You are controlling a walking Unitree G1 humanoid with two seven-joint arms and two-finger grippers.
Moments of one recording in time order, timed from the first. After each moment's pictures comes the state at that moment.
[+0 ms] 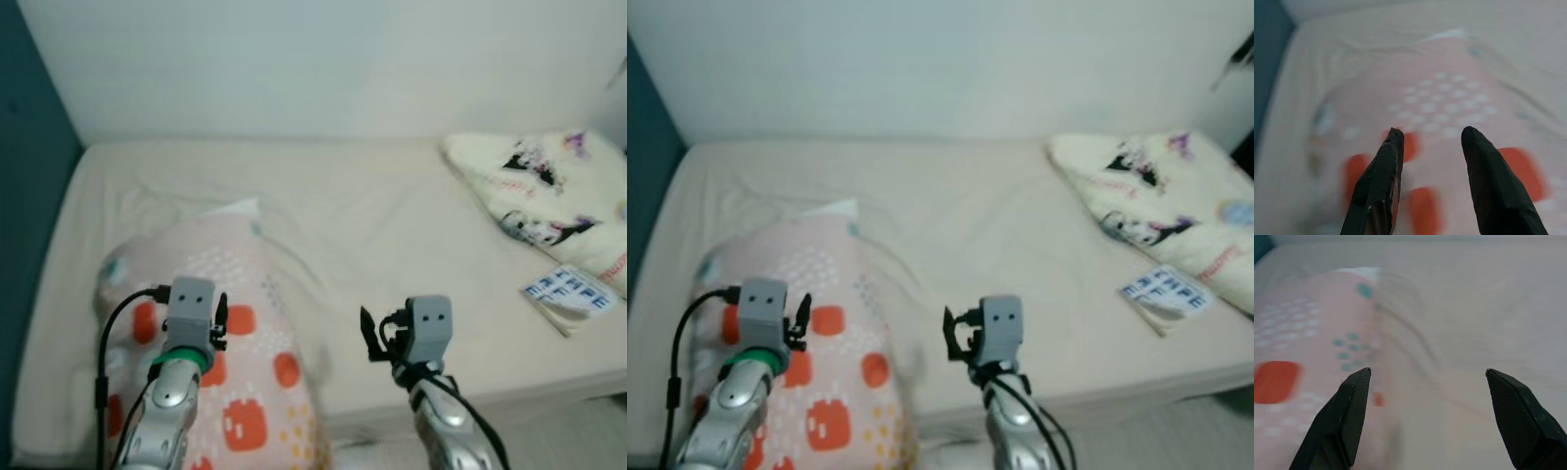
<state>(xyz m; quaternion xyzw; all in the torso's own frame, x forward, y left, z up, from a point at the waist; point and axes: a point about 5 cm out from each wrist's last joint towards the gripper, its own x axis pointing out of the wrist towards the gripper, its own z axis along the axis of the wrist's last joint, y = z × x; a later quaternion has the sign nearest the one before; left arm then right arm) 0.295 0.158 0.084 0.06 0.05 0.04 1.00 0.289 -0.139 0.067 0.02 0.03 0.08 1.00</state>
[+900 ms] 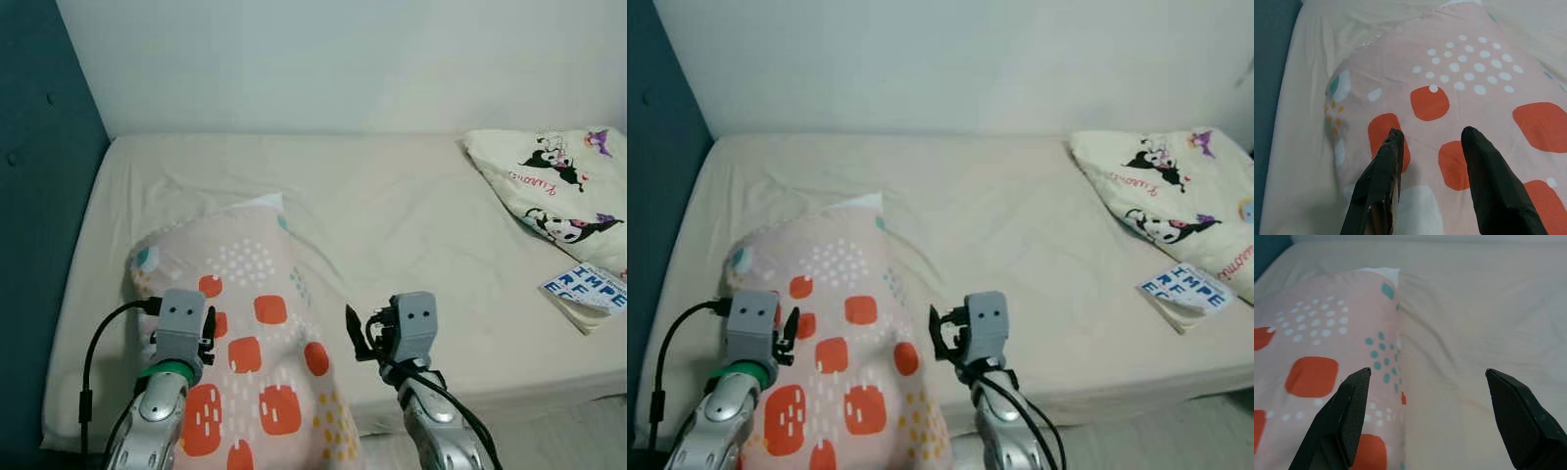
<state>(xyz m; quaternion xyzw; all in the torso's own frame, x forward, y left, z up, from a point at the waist) 0.283 0.170 0.067 0.08 0.08 0.05 0.99 0.291 -0.131 0.071 0.02 0.03 0.10 0.99</state>
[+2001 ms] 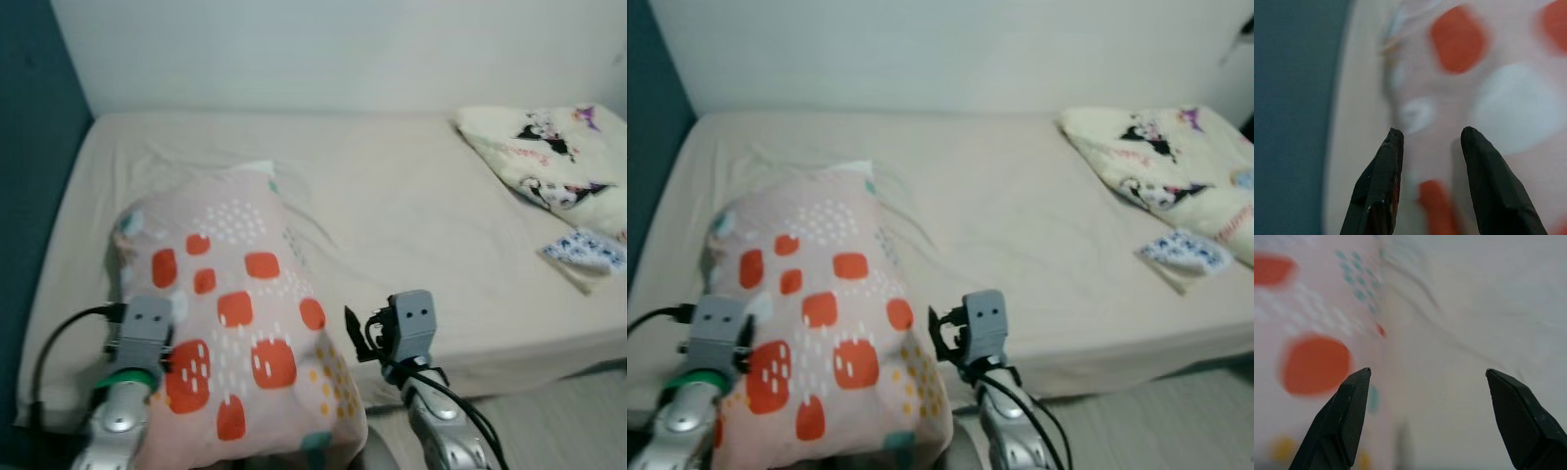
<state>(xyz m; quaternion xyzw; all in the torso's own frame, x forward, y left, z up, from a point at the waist) 0.266 0.234 0.085 0.19 0.08 0.17 0.96 0.295 -0.145 0.071 -0.01 0.03 0.10 0.99</state>
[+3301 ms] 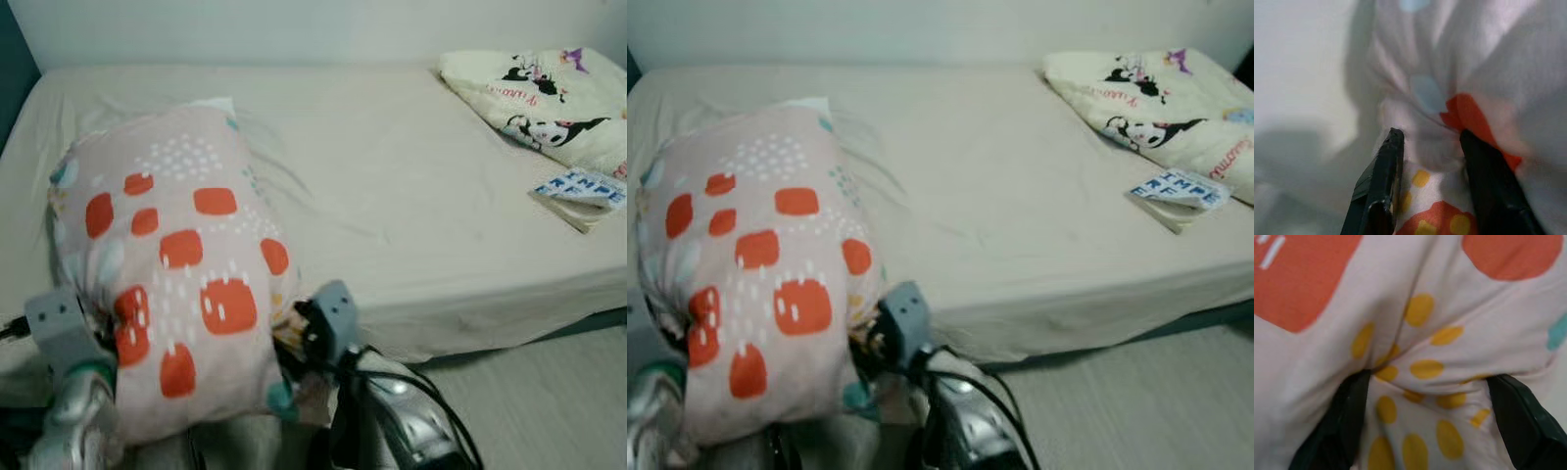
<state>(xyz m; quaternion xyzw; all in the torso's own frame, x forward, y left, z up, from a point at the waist) 0.274 0.253 0.104 -0.16 0.10 0.22 0.96 0.297 -0.039 0.093 0.02 0.06 0.42 0.90</state>
